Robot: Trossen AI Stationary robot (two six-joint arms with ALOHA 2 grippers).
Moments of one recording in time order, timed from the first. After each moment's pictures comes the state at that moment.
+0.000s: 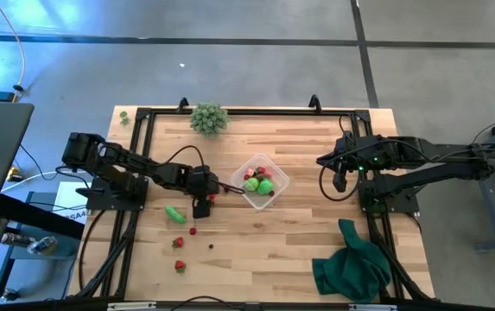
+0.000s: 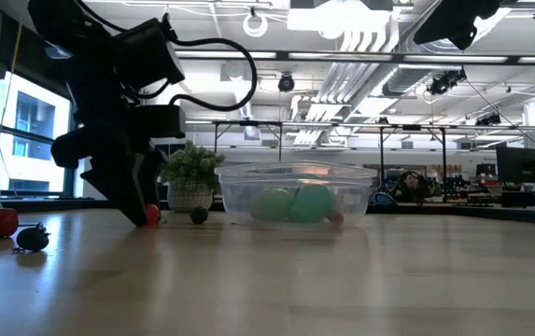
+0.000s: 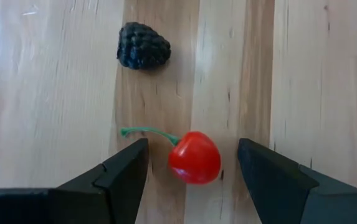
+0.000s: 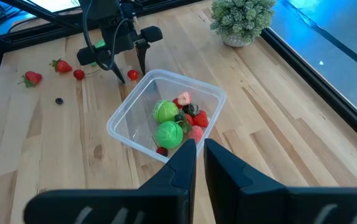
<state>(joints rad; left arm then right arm) 0.09 1.53 0.61 -0.21 -0.04 -0.09 0.03 0.76 0.90 -0.74 0.23 0.27</state>
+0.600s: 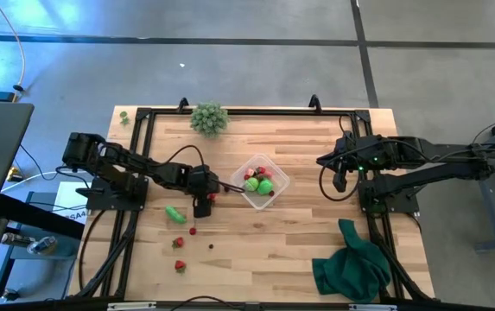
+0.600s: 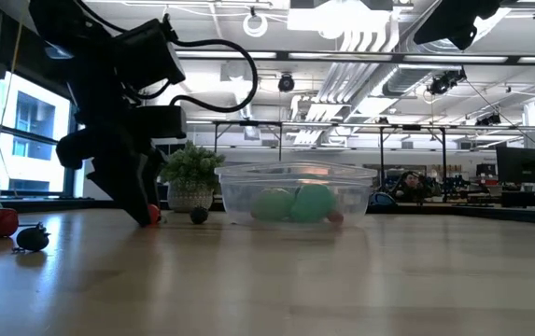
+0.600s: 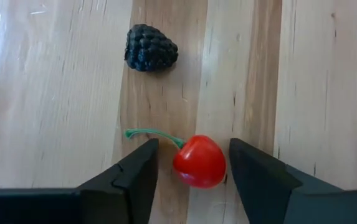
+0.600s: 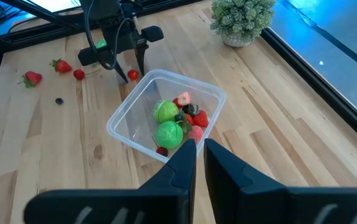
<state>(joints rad) 0.09 1.53 0.61 -0.20 -0.05 -0.11 0.03 0.76 0.90 -0.74 0.23 0.27</state>
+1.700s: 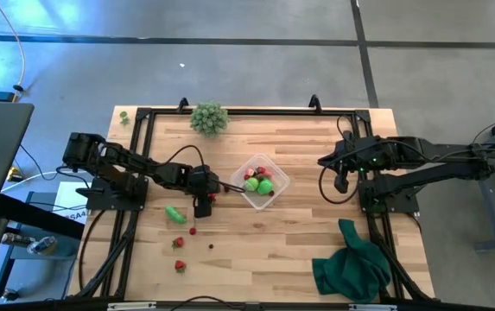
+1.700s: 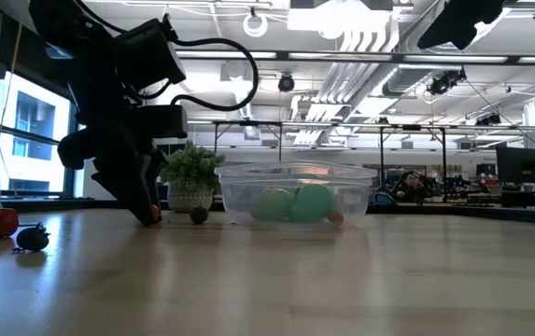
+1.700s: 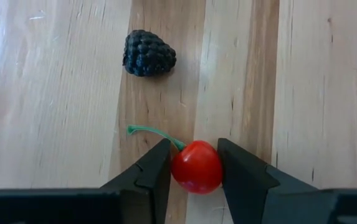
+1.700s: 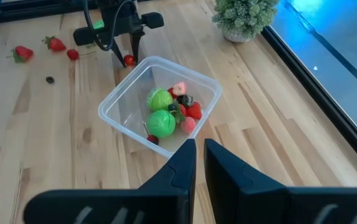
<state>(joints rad) 0.09 1.53 0.61 -0.18 -0.05 -0.11 0.03 0.76 0.90 -0.77 0.23 0.18</state>
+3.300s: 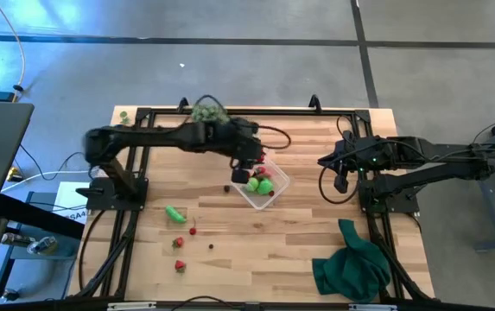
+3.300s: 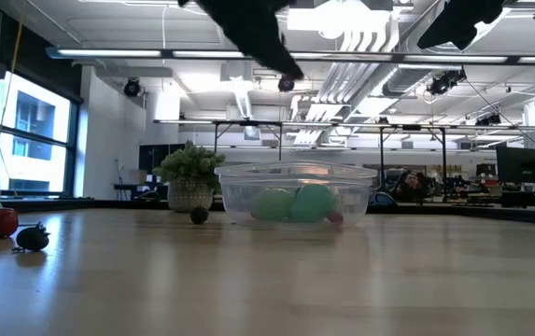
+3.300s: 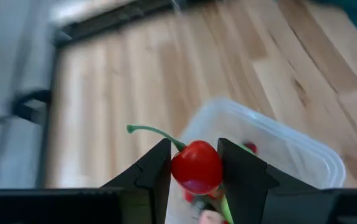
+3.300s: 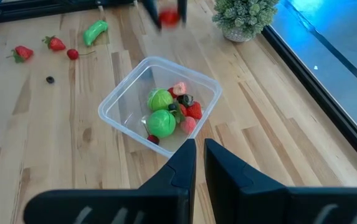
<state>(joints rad) 0.26 1.71 1.46 -0.48 0.06 0.42 0.03 0.76 0.90 -0.77 0.23 0.18</state>
